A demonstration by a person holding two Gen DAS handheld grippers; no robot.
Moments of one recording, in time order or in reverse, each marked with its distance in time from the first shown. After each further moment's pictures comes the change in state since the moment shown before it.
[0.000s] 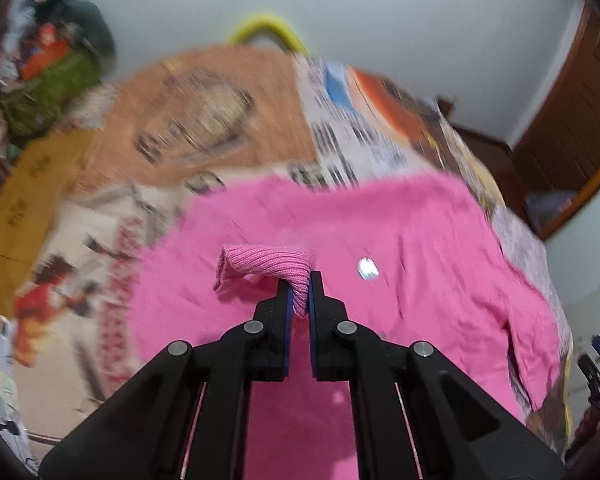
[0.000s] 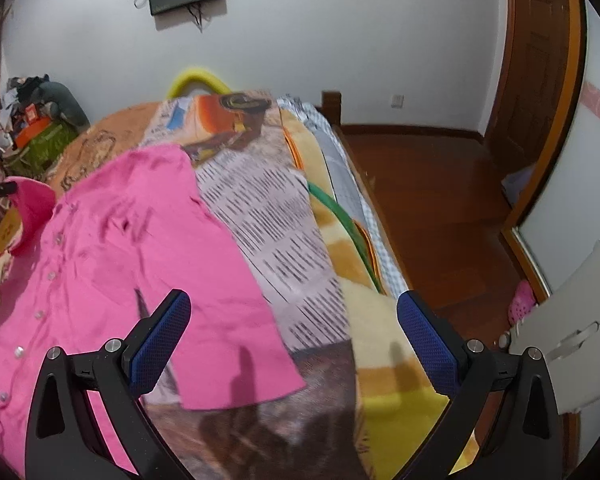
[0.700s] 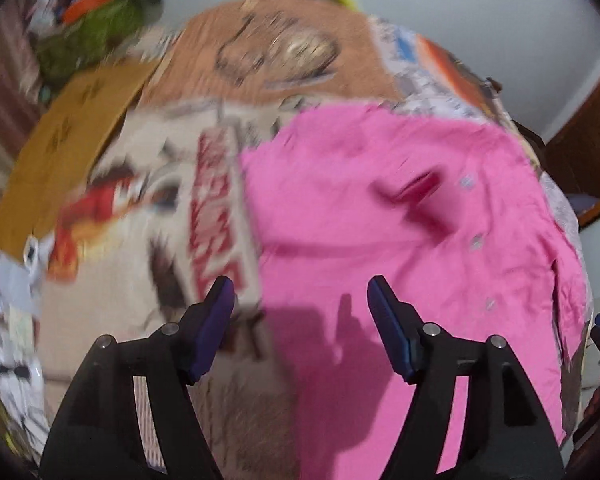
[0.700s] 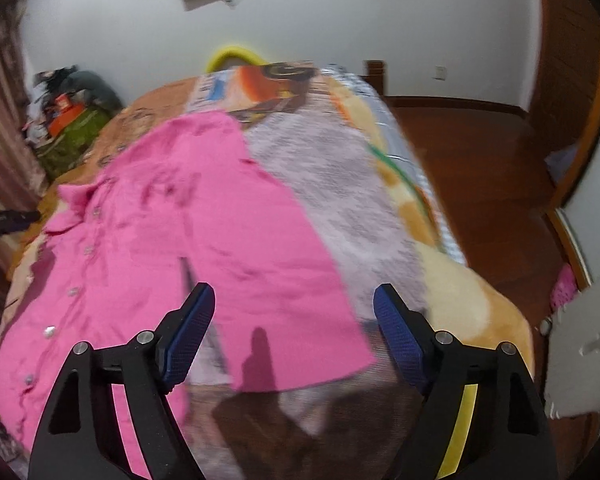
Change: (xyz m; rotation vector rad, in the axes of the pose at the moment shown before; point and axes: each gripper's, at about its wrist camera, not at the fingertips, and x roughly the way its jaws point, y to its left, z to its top) left arm -0.032 0.090 -0.078 -0.147 0.118 0.096; right arm 0.002 0.034 -0.008 -0.041 0.064 0.197
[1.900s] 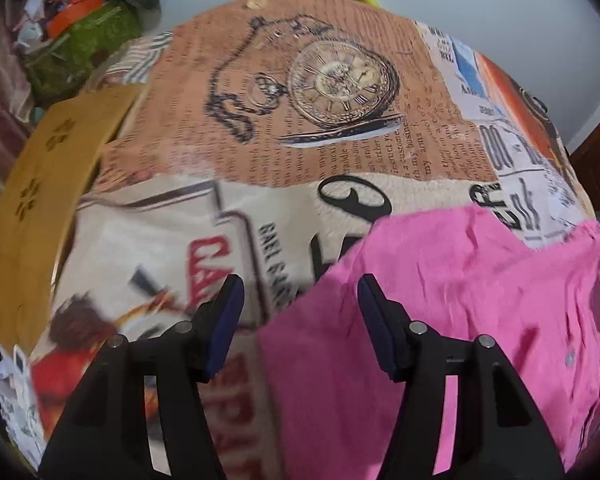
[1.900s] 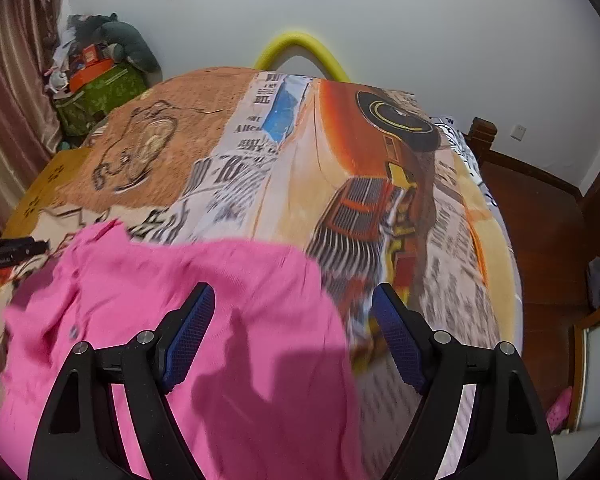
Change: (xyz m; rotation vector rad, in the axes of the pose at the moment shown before) left arm 0.120 0.011 0.159 0.040 -0.018 0.067; right arm 0.174 0.072 0.193 -0.210 0.054 0.002
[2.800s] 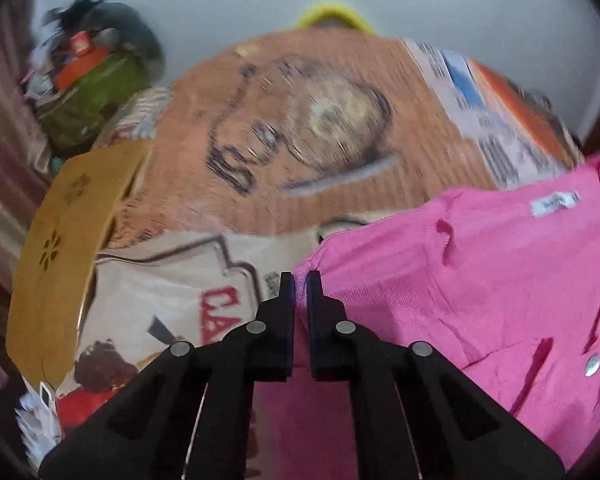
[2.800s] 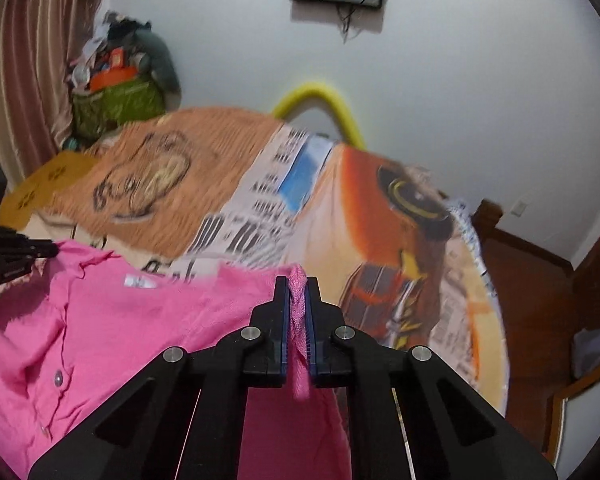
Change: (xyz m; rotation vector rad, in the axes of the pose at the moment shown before) left arm -0.022 -0.010 0.003 0.071 -0.176 0.108; right arm -0.012 0.027 0.029 -0.176 -0.209 -0.038
